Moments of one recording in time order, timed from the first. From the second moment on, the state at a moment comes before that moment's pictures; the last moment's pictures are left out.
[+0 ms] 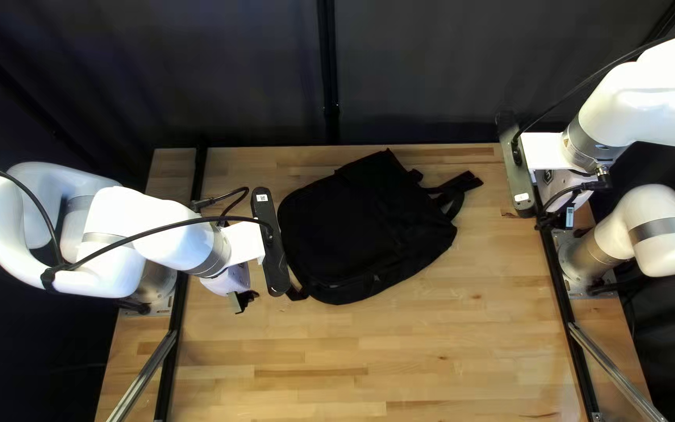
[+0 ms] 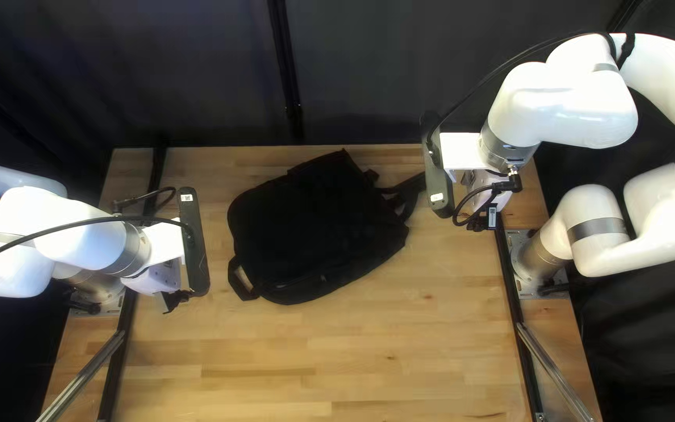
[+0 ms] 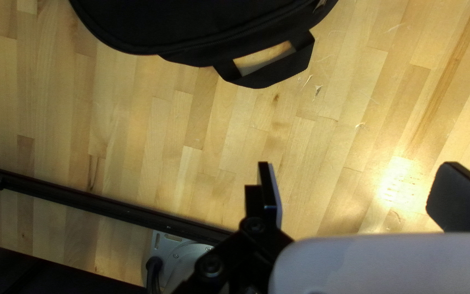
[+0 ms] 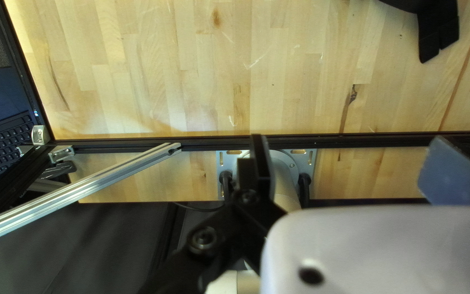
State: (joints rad) left arm 0.10 -0.76 -0.41 0.55 -0.14 1.16 -0.38; right arm 0.02 -0.74 0.03 0.82 -0.02 1.56 -0.02
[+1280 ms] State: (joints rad) left arm 0.10 -0.76 -0.41 0.55 -0.14 1.16 -0.38; right arm 0.07 0.04 0.27 0.95 -0.79 0.79 0.17
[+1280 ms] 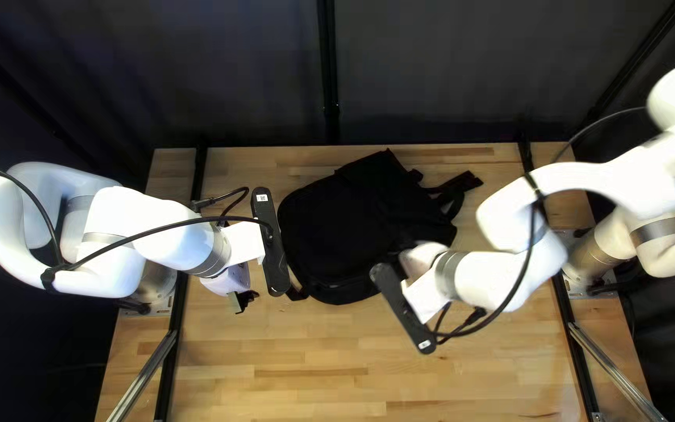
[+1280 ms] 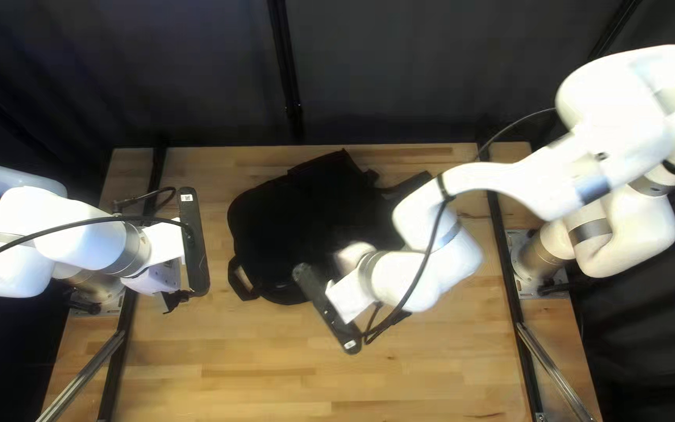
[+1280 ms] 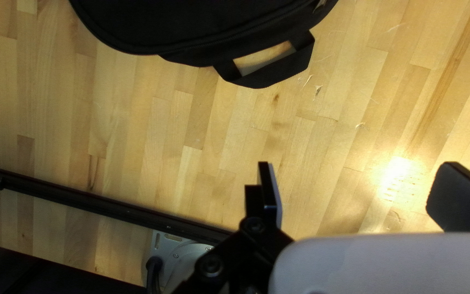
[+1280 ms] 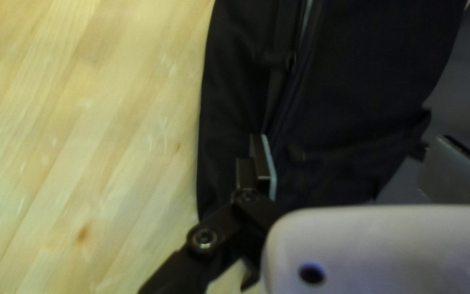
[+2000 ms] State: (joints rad) left arm 0.10 -0.76 -0.41 0.55 -0.14 1.16 -0.38; right arm 0.01 0.21 0.19 0.95 -0.90 0.59 0.26
